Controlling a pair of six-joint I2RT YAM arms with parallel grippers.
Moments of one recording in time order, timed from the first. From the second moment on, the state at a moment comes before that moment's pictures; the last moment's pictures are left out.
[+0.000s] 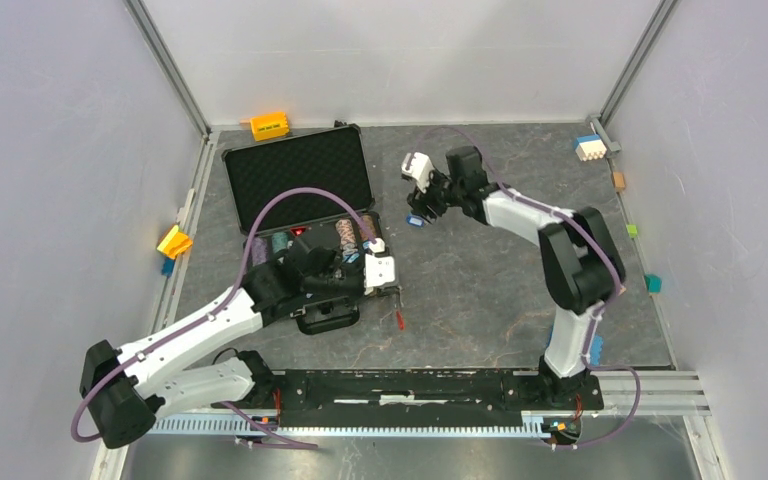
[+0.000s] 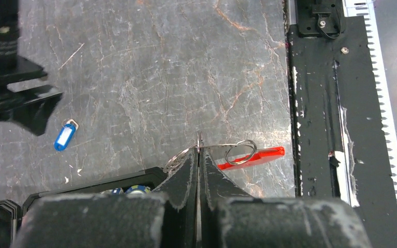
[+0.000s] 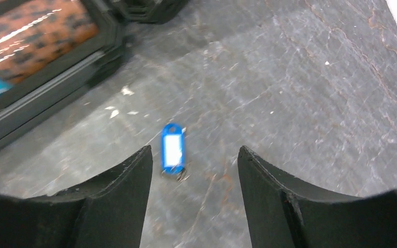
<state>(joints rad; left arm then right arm) -0.85 1.02 0.79 -0.25 0.54 0.45 0.44 1.81 1.16 0.02 -0.44 -0.59</state>
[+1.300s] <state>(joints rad) -0.85 1.02 0.81 -0.32 0.55 0.45 0.34 2.17 1.54 -0.48 -0.67 -0.84</state>
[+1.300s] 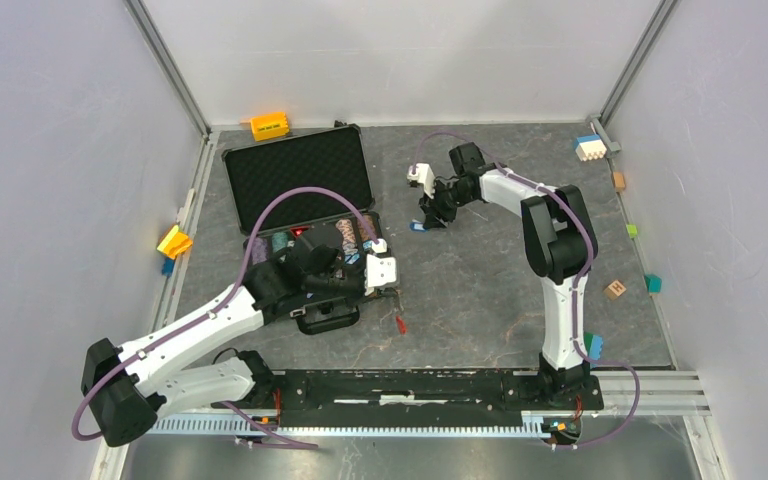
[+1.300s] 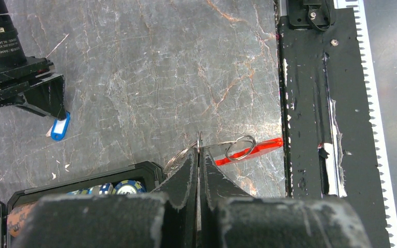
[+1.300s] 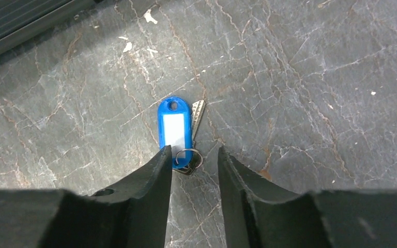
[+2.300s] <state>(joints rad) -0.85 1.02 0.81 -0.32 0.55 0.47 0.31 1.93 1.28 -0.52 -0.69 -0.89</state>
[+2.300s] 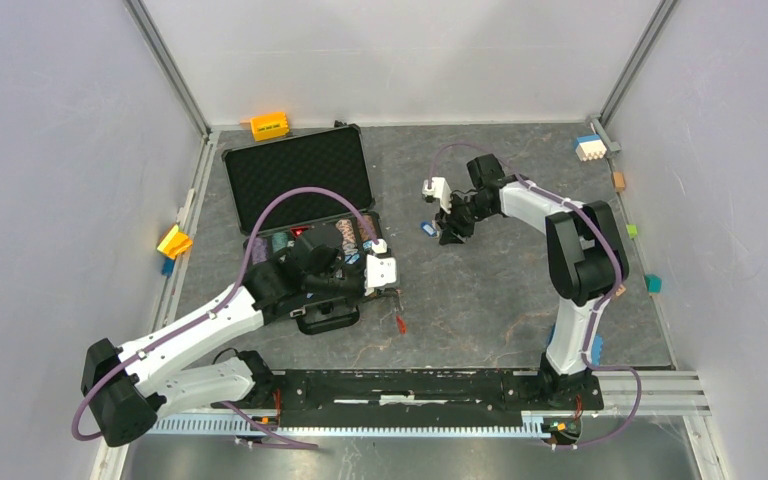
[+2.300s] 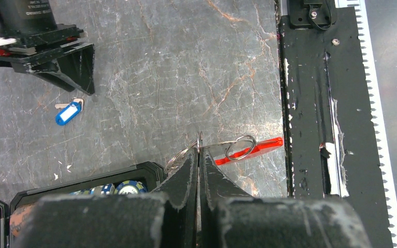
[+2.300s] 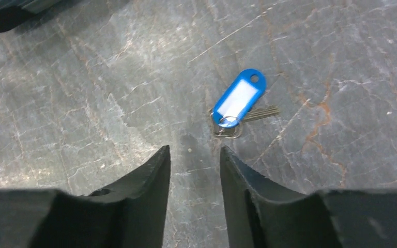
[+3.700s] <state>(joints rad) -0.85 1.03 0.81 -0.32 0.55 0.48 0.31 2.09 1.43 -0.54 -0.71 -0.92</state>
